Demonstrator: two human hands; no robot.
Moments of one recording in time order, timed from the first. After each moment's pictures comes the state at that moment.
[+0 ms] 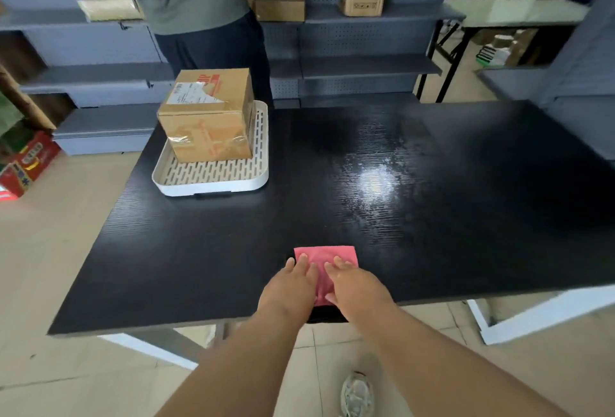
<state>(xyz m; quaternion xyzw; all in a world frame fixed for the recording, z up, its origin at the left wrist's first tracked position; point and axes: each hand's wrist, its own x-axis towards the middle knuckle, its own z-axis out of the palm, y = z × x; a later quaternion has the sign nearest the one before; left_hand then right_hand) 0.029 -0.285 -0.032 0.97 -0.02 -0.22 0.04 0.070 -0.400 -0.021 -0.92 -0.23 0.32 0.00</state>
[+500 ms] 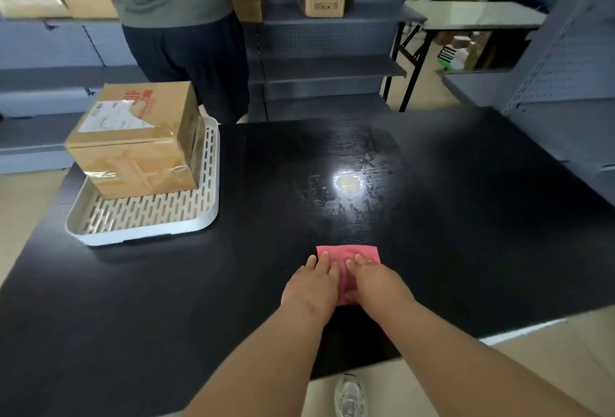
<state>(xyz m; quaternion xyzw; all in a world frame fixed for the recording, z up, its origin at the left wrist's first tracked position) 0.148 -0.348 -0.039 0.97 -0.10 -0.20 0.07 0.186 -0.457 -0.014 -0.92 -0.12 0.37 -0.03</state>
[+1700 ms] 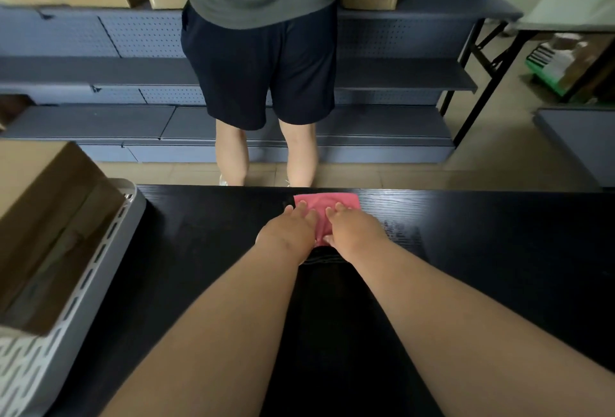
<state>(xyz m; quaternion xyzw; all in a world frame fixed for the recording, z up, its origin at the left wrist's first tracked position) 0.539 -0.326 -0.048 0.97 0.06 -0.21 0.03 0.582 -0.436 -0.030 -0.93 -0.26 0.25 -0.03</state>
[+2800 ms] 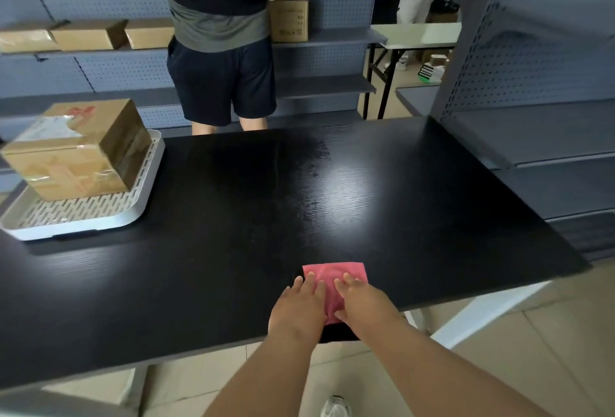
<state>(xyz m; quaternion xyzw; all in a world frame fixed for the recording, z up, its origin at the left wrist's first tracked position) 0.109 -0.526 -0.036 0.98 -0.05 -0.21 0.04 0.144 -0.640 -0.027 -0.94 -0.16 0.30 -0.01</state>
